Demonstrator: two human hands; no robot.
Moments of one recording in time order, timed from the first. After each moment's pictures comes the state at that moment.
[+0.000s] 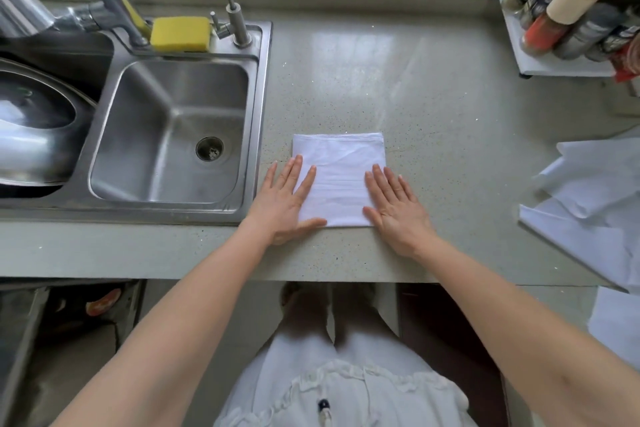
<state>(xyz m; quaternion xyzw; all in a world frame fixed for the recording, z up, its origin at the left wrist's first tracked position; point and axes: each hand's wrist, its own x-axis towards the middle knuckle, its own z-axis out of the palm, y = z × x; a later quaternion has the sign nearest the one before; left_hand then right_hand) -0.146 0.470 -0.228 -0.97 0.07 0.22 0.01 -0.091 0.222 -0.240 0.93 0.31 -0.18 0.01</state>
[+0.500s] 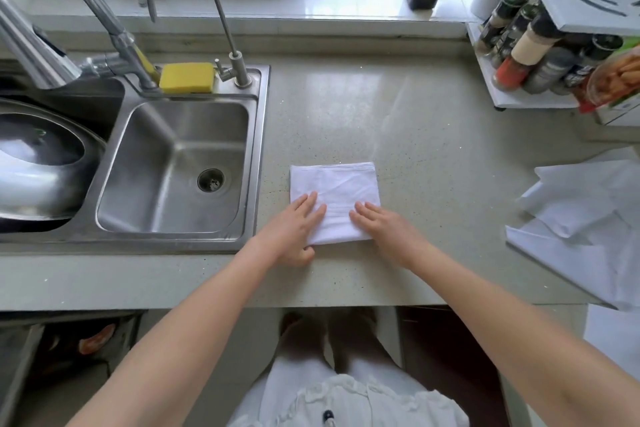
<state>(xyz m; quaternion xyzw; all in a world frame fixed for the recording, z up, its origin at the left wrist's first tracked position) -0.137 0.460 -0.196 -0.96 0.14 0.25 -0.07 -0.082 0.238 -0.196 0.90 0.39 -0.19 -0.03</state>
